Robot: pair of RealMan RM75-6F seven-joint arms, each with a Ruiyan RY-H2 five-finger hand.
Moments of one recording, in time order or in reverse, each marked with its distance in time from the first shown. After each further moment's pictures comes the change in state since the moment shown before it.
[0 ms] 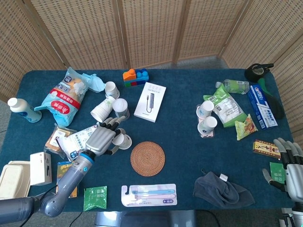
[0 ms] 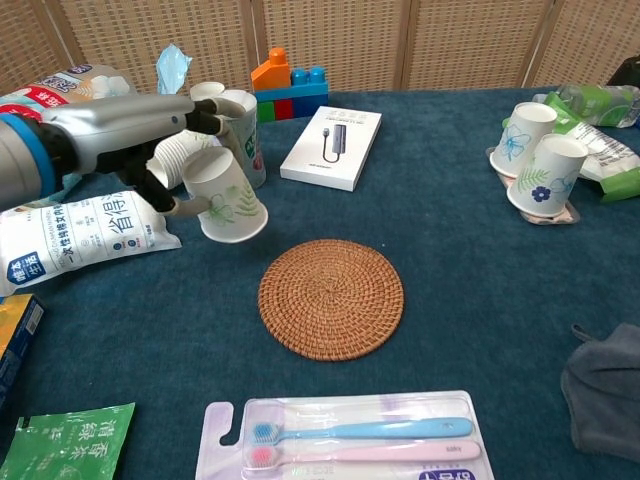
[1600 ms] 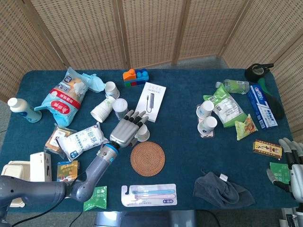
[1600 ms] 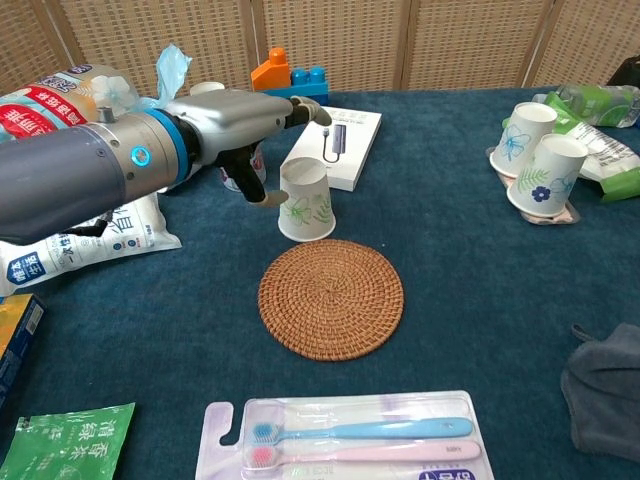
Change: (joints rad) left arm -0.254 -0.184 0.004 0.190 -0.169 0.031 0.136; right arm -0.007 0.024 0.010 -0.020 0.019 -0.006 0.003
